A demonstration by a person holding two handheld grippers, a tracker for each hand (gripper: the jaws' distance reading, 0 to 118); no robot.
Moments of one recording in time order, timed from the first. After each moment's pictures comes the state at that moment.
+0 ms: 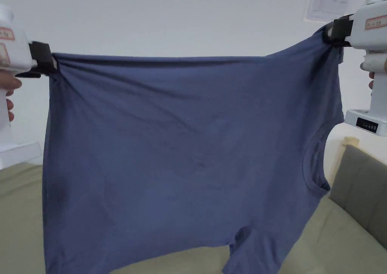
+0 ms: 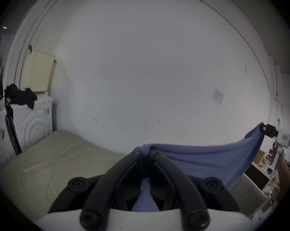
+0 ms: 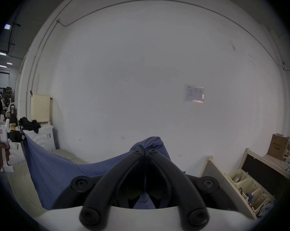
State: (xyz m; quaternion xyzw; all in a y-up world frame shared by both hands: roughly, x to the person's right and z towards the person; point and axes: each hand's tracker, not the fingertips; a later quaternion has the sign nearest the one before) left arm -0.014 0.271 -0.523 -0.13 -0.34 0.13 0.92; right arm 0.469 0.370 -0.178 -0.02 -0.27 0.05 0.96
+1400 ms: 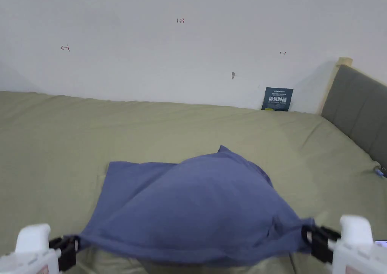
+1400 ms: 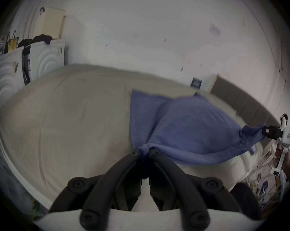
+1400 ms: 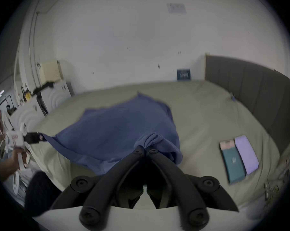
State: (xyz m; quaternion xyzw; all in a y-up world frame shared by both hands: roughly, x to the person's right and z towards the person) left arm -0.172 -0.186 -0.225 -0.33 -0.34 0.00 0.88; right arm 0.272 -0.145 0.128 -0.26 -0.23 -0.13 0.93
